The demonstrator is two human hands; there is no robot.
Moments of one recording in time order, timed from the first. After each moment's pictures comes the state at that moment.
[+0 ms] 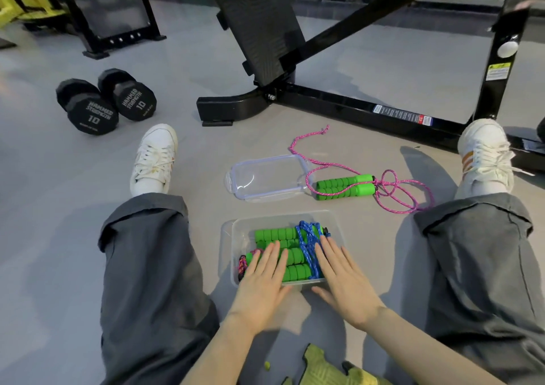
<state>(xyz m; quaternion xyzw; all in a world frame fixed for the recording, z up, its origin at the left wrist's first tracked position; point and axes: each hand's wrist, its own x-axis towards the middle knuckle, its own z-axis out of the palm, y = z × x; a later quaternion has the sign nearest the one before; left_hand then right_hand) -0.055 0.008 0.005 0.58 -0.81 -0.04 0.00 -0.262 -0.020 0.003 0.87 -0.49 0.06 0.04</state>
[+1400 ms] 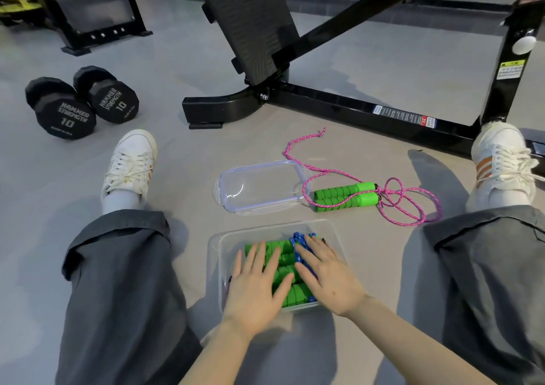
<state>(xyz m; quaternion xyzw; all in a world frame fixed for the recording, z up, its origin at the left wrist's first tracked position) -0.059 -0.044 0.015 0.66 -0.74 -0.09 0.03 -0.228 -0.083 0.022 0.84 -0.51 0.07 -0.16</state>
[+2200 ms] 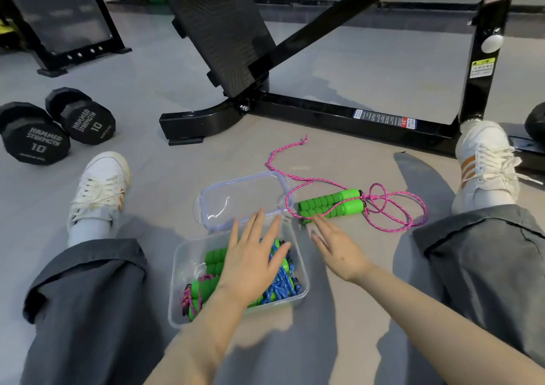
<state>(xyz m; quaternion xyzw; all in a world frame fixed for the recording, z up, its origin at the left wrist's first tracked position) -0.077 -0.115 0.049 0.62 -0.78 -0.01 0.09 -0.275 -0.154 0.032 0.78 -0.57 0.13 -0.23</state>
